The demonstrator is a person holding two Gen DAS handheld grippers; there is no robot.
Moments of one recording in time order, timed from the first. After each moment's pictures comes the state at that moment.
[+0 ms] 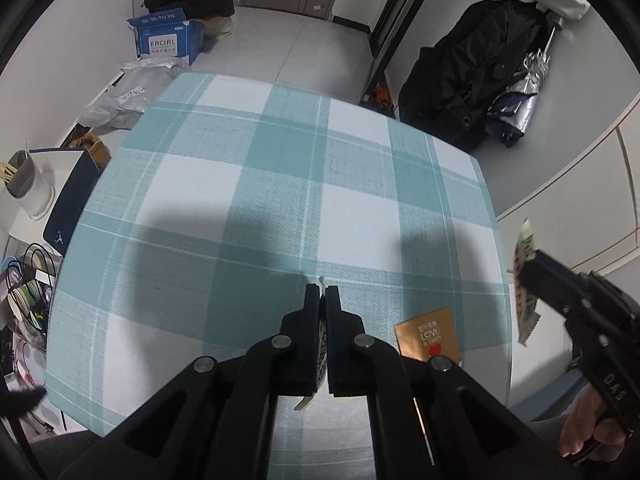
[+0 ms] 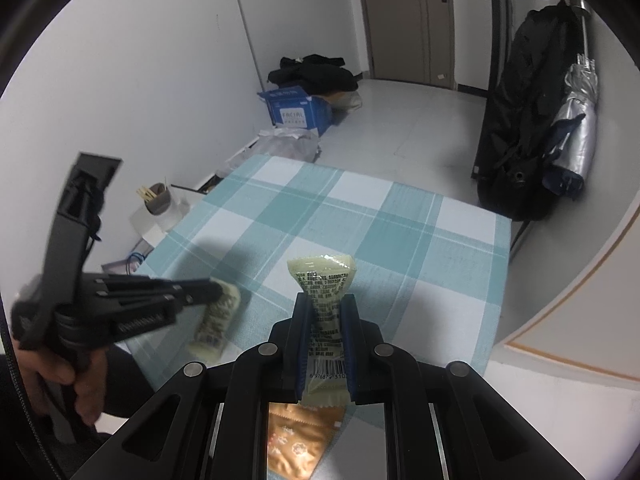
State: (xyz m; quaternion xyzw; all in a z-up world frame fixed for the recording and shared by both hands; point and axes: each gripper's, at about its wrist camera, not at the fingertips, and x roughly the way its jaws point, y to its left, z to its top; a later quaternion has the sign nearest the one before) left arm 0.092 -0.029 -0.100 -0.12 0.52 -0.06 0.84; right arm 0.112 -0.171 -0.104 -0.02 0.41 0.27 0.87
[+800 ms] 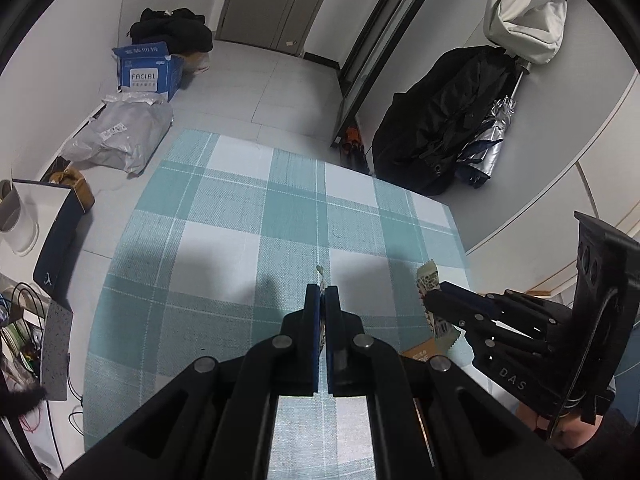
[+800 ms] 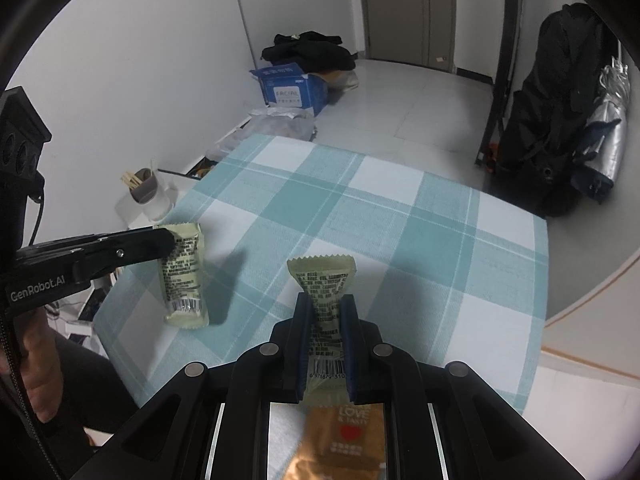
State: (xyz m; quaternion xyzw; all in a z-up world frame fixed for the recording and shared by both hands) left arm 0.099 0.015 -0.073 -0.14 0.46 -0.12 0.87; right arm 0.136 -0.115 -0.123 -0.03 0.44 0.25 0.86
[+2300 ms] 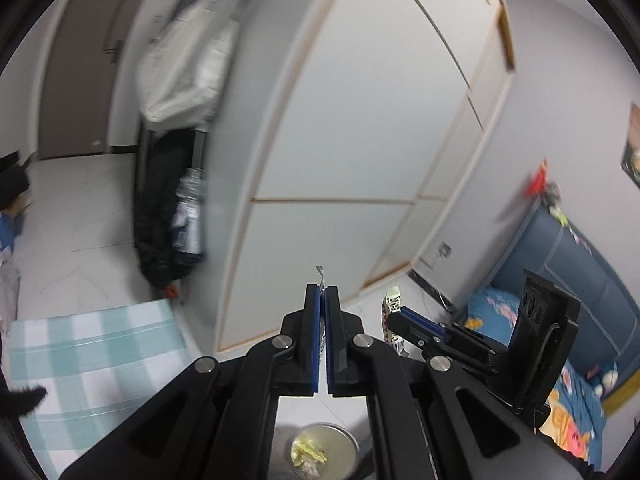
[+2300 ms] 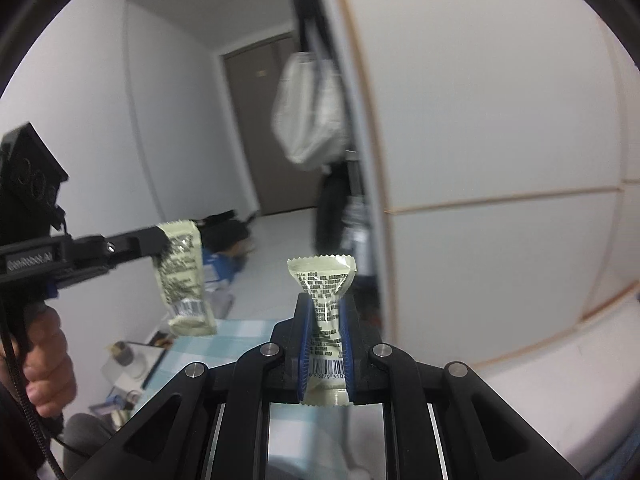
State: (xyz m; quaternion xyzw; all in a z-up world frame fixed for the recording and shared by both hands) left arm 0.000 -0.216 0.138 -0.05 0.32 -0.42 0.85; right arm -0.071 -0.396 0.078 0.13 0.22 0.05 0.97
